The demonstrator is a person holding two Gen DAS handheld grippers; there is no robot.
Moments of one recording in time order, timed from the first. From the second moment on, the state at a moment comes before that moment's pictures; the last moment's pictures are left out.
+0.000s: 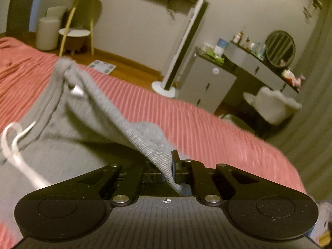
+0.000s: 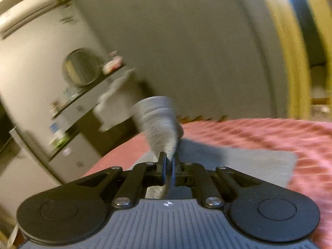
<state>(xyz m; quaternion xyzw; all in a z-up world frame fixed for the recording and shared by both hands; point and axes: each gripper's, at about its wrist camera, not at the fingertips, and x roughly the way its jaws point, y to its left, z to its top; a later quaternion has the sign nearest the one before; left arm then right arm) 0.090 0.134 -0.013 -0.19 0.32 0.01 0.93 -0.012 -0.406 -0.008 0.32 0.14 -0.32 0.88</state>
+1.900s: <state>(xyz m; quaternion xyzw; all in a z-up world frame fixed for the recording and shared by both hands) 0.007 0.258 -0.079 -0.31 0.39 0.18 0.85 -0.034 -0.429 -0.045 0.42 0.28 -0.22 0.84</state>
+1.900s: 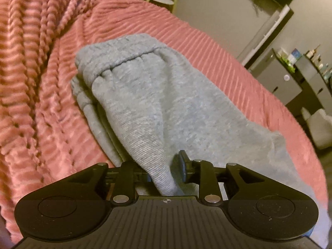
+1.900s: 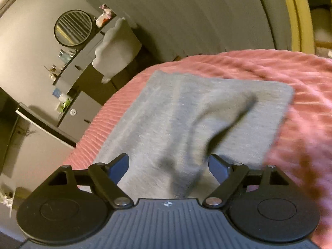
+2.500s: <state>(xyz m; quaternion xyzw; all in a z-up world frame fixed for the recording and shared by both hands) 0.014 0.251 -0.082 -0.31 0.39 0.18 0.85 -0.017 -0.504 -0.085 0.54 0.29 -0.17 0.77</state>
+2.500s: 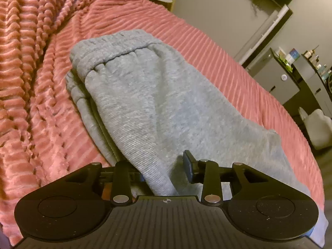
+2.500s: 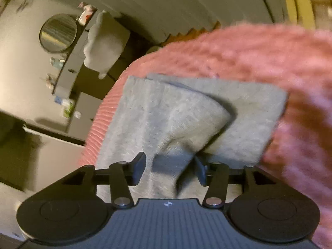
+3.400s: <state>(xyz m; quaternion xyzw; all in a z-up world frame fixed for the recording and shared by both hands) -0.032 0.236 -0.030 -0.25 0.36 0.18 0.88 -0.066 -0.464 -0.017 0.27 0.32 -0.29 0.86</state>
